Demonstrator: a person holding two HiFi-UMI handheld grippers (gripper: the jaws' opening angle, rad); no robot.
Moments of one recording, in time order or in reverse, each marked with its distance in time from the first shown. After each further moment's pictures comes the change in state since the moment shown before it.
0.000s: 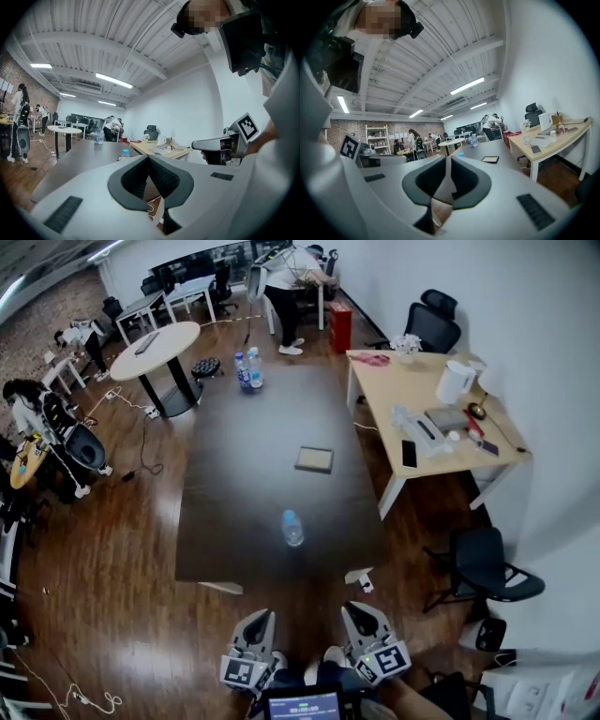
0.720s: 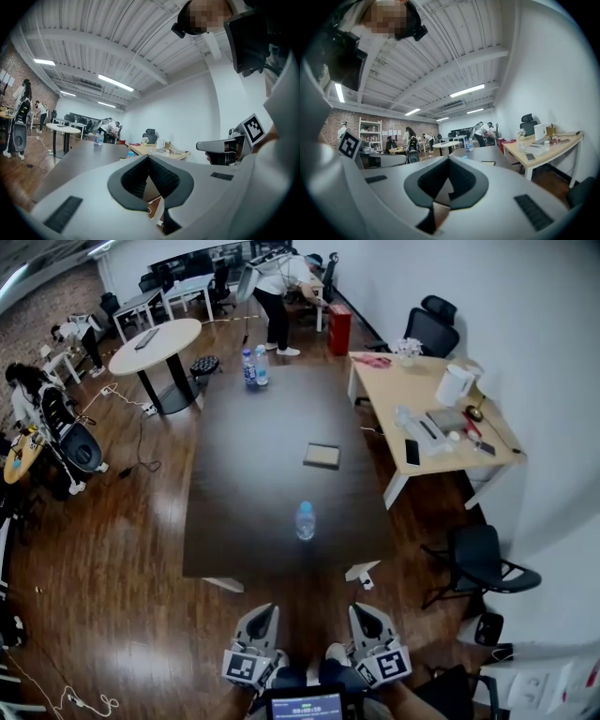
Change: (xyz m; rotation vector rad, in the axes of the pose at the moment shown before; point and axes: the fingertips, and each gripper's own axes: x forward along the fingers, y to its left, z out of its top) left arm -0.035 0.036 0.008 -0.048 -0.054 -0.032; right arm 0.000 0.057 0.003 -0.072 -0.038 -0.097
